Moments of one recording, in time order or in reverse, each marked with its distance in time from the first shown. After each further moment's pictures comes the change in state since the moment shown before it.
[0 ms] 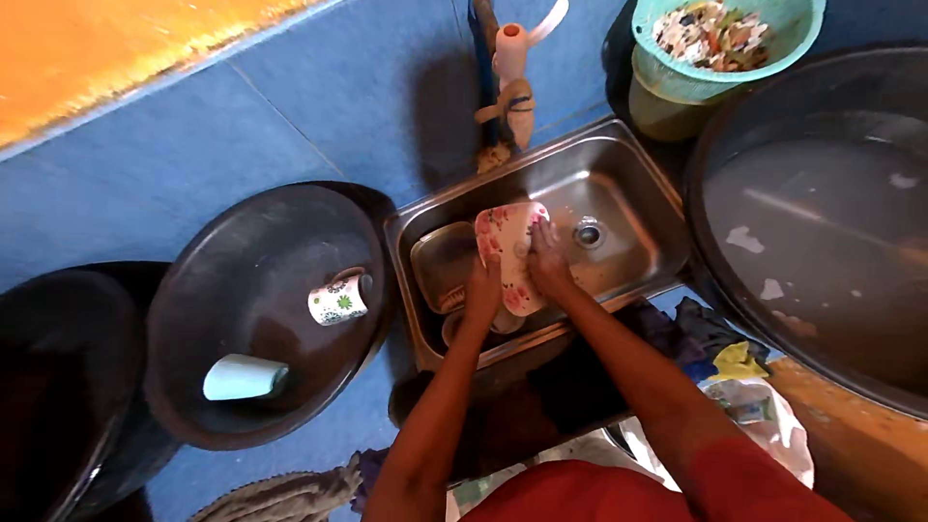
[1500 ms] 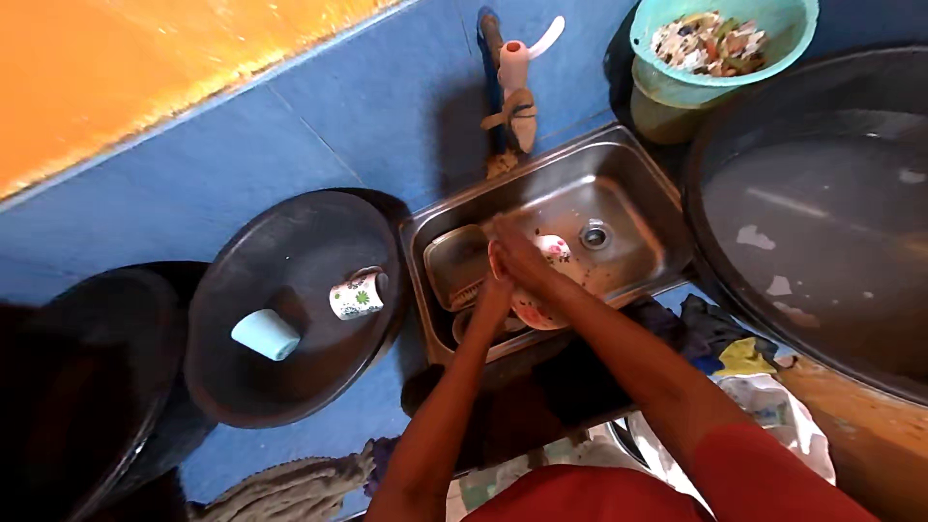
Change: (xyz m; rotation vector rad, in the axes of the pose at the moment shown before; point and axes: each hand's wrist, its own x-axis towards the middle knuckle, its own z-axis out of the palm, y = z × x) left_hand -0.028 -0.013 -0.007 -0.155 -0.154 -0.031; right_hand 0.005 -0.065 -0.008 0.121 -0.112 -0.236
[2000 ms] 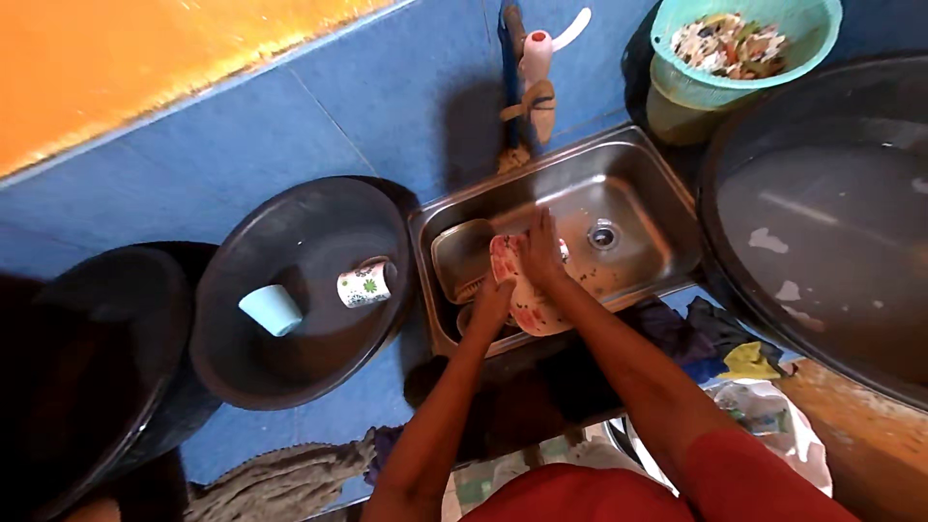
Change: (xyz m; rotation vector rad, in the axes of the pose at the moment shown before) left_hand -0.012 -0.002 -0.012 0.061 0.063 0.063; right_hand -0.001 0.014 0.014 -0.117 0.113 0.180
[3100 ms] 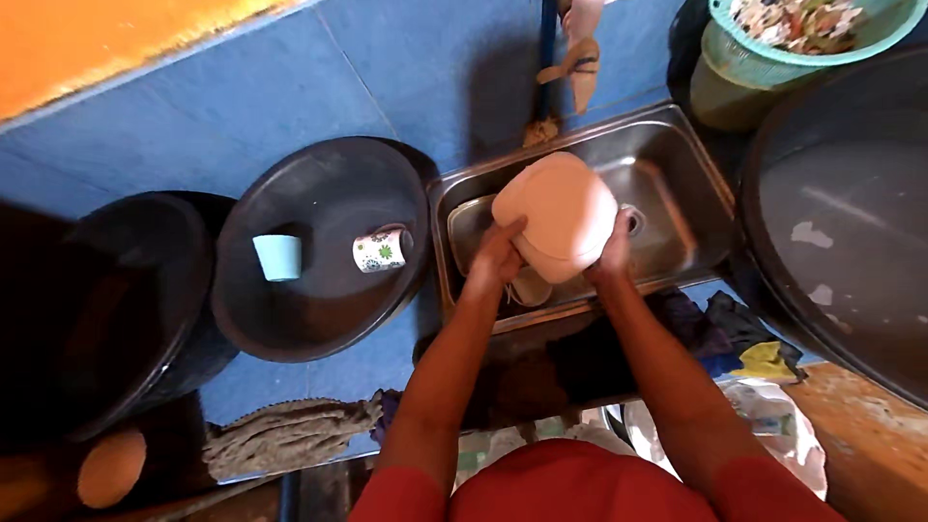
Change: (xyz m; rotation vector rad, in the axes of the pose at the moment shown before) left_hand 0.044 0.020 -0.010 -0.850 -0.023 -0.146; right_hand -0.030 0.044 -0.025 1.398 0.360 0.420
